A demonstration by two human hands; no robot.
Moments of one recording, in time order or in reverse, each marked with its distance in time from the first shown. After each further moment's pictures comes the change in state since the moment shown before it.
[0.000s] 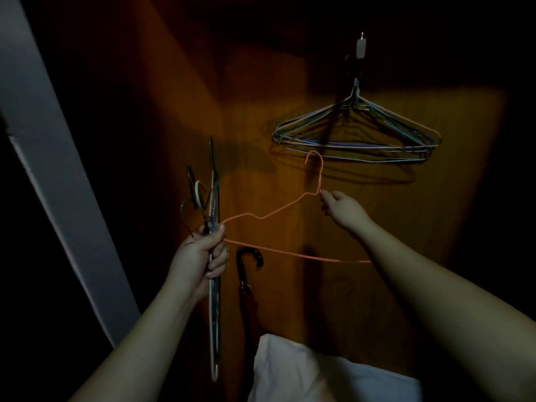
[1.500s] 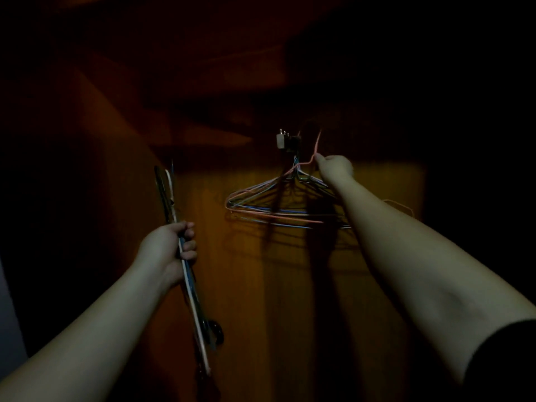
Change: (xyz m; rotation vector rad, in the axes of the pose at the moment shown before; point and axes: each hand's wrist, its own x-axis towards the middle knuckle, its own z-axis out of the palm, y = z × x) left_hand 0.090 0.070 0.130 -0.015 0.261 -0.055; right_hand 0.111 -0.072 -0.194 0.122 0.418 -0.059
